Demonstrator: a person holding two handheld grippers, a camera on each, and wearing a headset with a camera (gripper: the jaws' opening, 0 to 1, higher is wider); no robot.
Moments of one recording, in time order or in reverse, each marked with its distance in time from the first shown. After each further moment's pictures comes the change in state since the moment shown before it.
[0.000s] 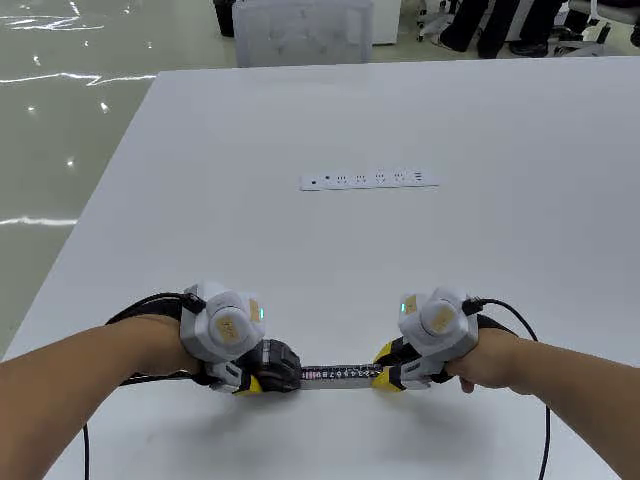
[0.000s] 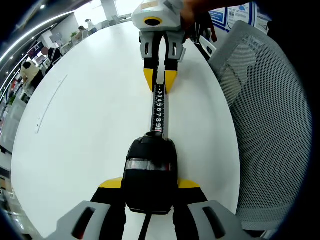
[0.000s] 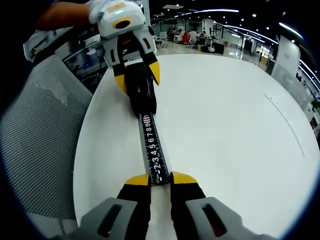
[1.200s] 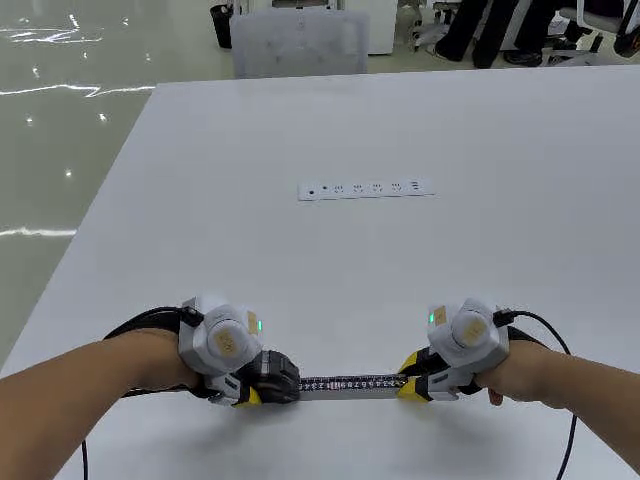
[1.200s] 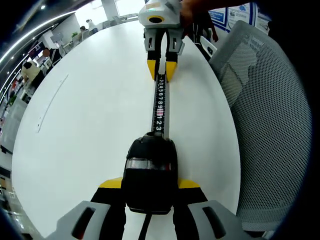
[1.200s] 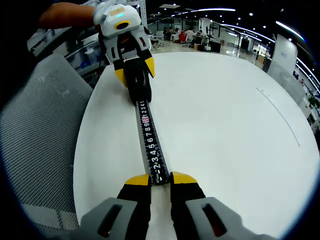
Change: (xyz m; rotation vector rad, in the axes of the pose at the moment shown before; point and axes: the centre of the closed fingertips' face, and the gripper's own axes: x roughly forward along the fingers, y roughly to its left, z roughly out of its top) left arm 0.000 0.000 0.000 -0.001 -0.002 0.007; right arm -0.023 -0.006 -0.027 0.018 0.010 -0.024
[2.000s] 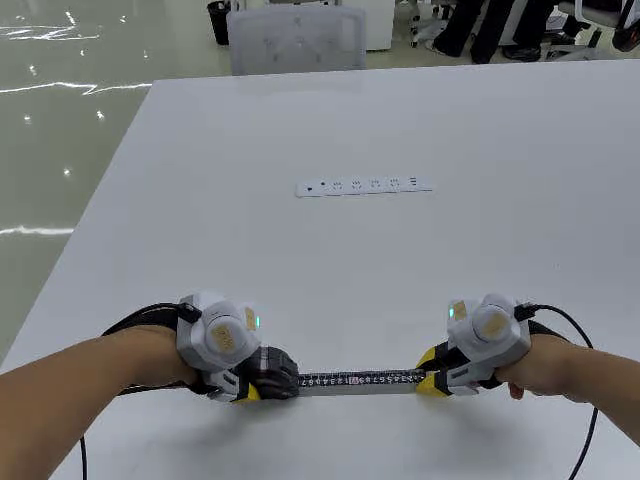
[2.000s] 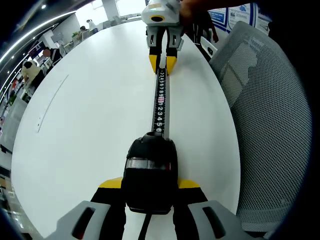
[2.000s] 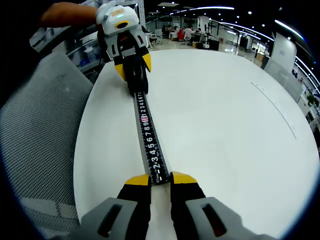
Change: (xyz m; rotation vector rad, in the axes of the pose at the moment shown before) left arm 0.000 0.000 0.000 -0.005 -0.003 -0.001; right arm -0.018 -0.007 -0.020 0.005 0.016 -0.012
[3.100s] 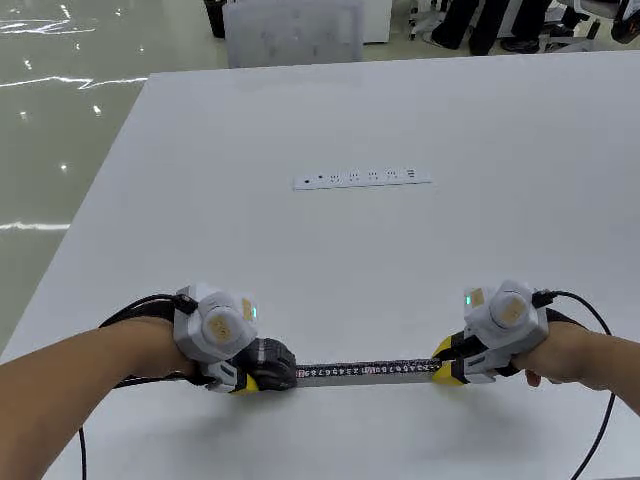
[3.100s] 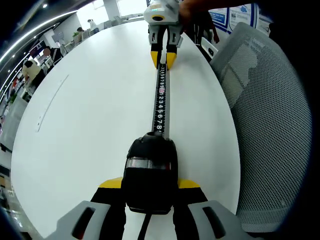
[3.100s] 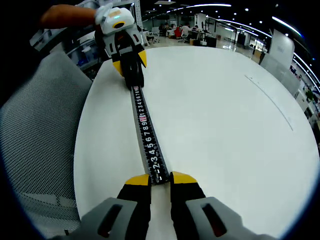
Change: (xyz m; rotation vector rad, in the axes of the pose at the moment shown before) left arm 0.000 0.000 0.000 -0.009 -0.003 0.000; right arm -0.014 -0.007 -0.020 0.020 0.022 -0.008
